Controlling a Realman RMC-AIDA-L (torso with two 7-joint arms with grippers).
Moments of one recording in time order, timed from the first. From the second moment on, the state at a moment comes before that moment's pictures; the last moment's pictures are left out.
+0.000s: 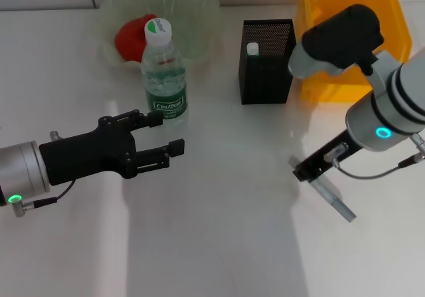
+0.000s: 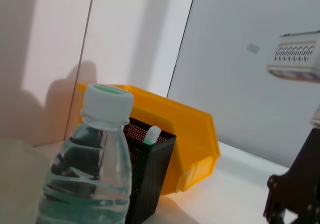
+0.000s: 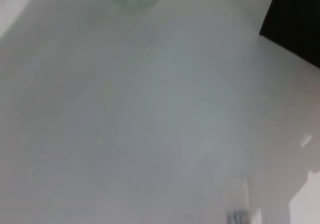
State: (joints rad) left arm -0.38 -2.02 1.17 0.49 1.45 1.40 -1.18; right arm 0.57 2.08 -1.68 -1.37 -2.60 -1.48 2.94
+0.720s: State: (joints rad) left arm -0.38 -2.03 1.17 0.49 1.44 1.41 -1.19; right arm 0.38 2.08 -1.02 -1.18 -1.44 -1.24 2.01
